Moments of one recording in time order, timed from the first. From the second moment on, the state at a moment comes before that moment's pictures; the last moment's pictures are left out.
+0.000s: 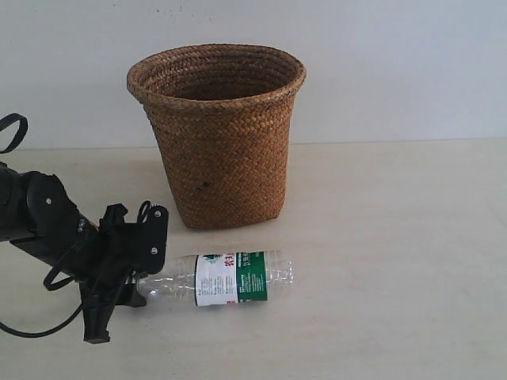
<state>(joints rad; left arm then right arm) -0.36 1.88 -0.89 -0.37 0.28 1.53 0.05 0.02 0.00 -0.21 0.37 0.29</state>
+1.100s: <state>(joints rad) -0.36 1.85 -0.89 -0.40 0.40 1.54 0.05 0.02 -0.01 0.16 -0.29 0.78</state>
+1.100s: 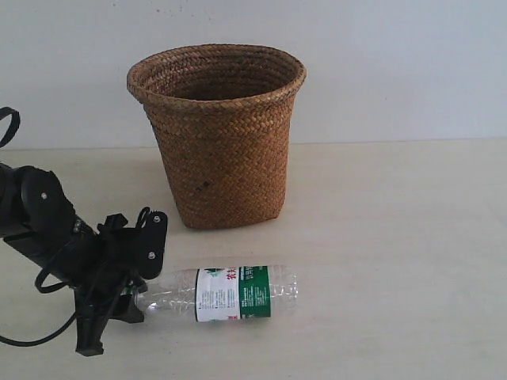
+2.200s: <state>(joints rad) -0.36 1.85 -0.89 -0.40 0.41 1.54 0.40 1.41 -0.79 -1.59 -0.44 2.10</state>
